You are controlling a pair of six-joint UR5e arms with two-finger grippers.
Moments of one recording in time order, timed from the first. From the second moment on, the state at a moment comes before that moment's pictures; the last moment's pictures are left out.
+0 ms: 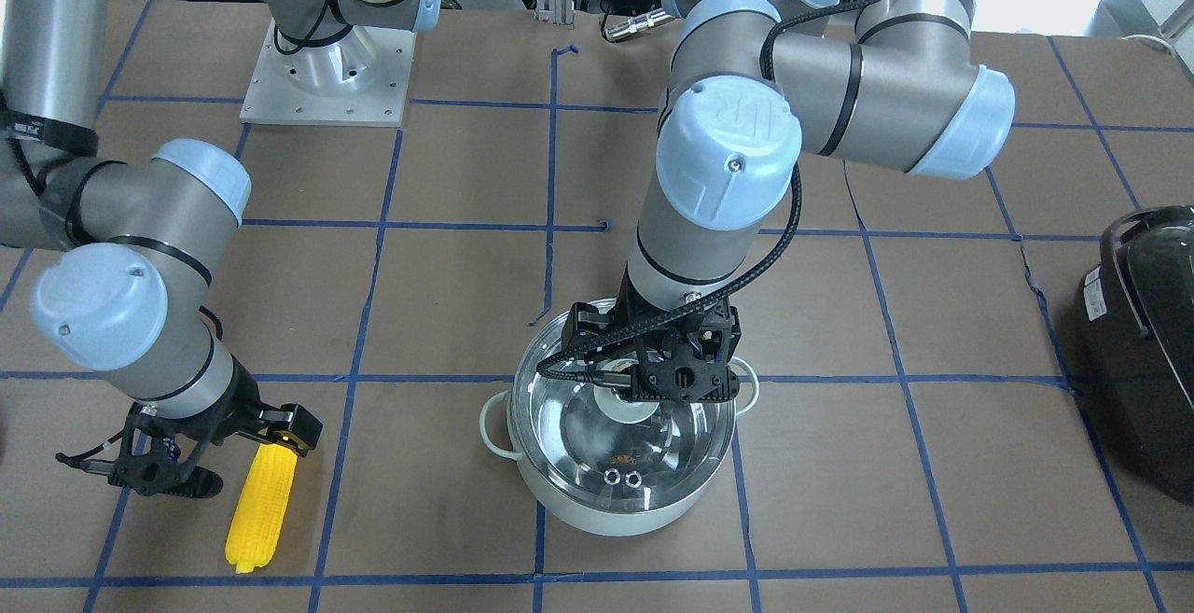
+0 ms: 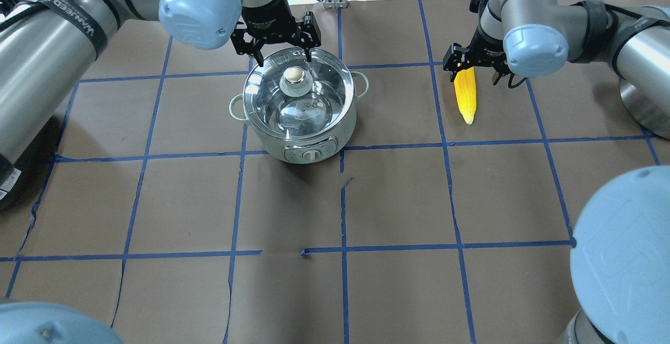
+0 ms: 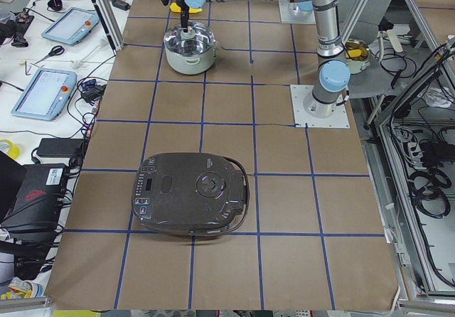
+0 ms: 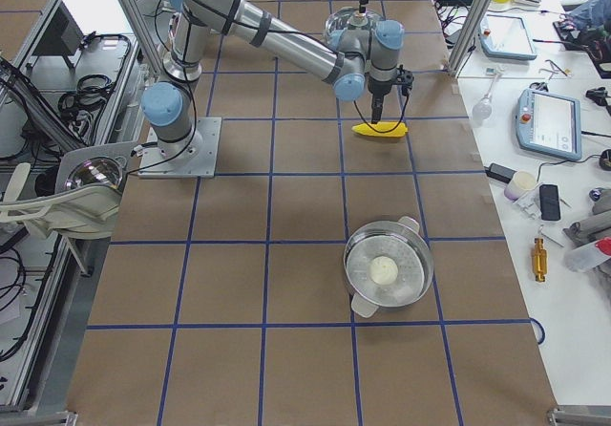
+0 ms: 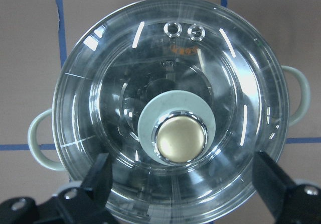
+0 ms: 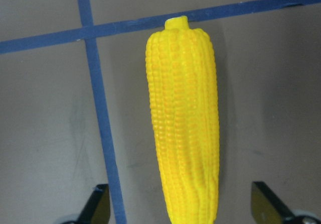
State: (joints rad) left arm -1.80 -2.03 -1.34 -1.29 1.53 -0.23; right arm 1.48 -1.03 1.59 -2.20 -1.58 0.05
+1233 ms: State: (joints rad) left arm -1.81 -2.03 -1.37 -1.28 1.54 -0.23; right arm 1.46 -0.96 1.58 -2.30 -1.58 0.08
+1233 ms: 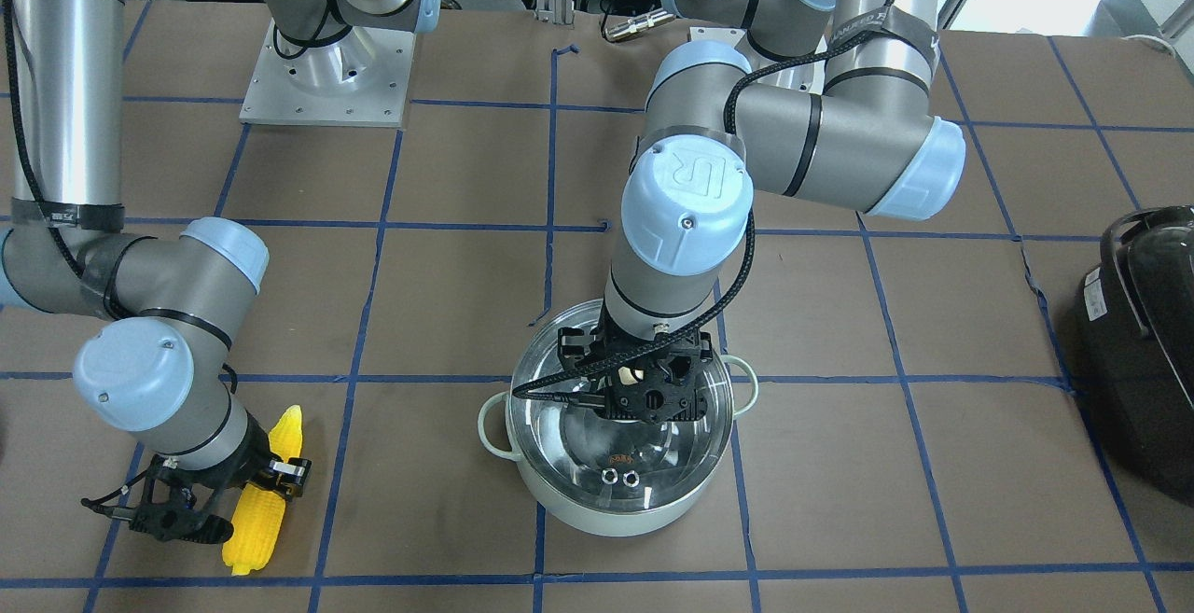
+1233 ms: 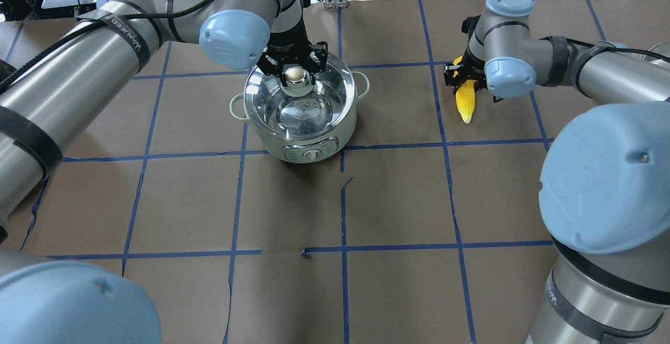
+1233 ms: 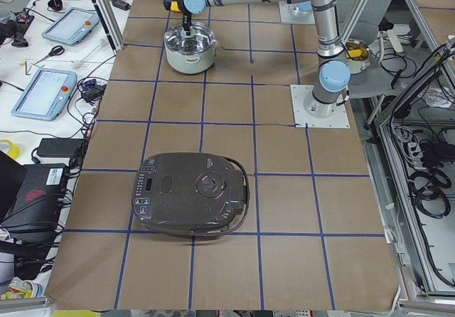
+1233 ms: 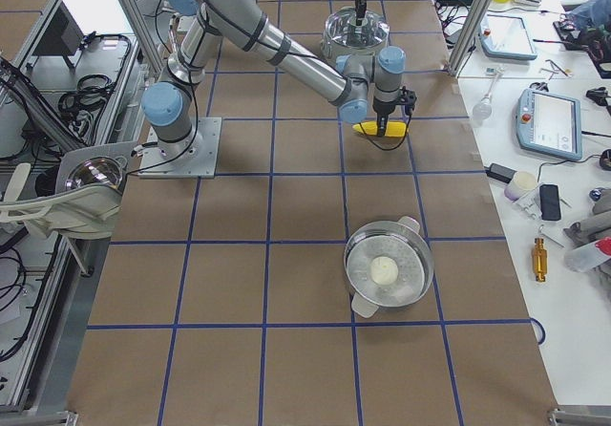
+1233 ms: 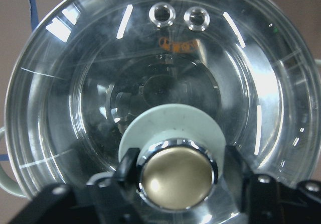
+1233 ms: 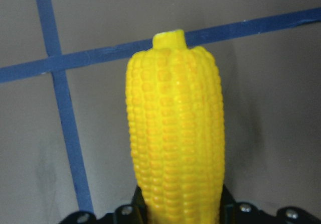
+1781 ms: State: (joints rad) left arm -1.76 -1.99 -1.34 -1.31 1.53 -0.21; right arm 1.50 -1.12 1.54 -2.14 -1.59 0.15
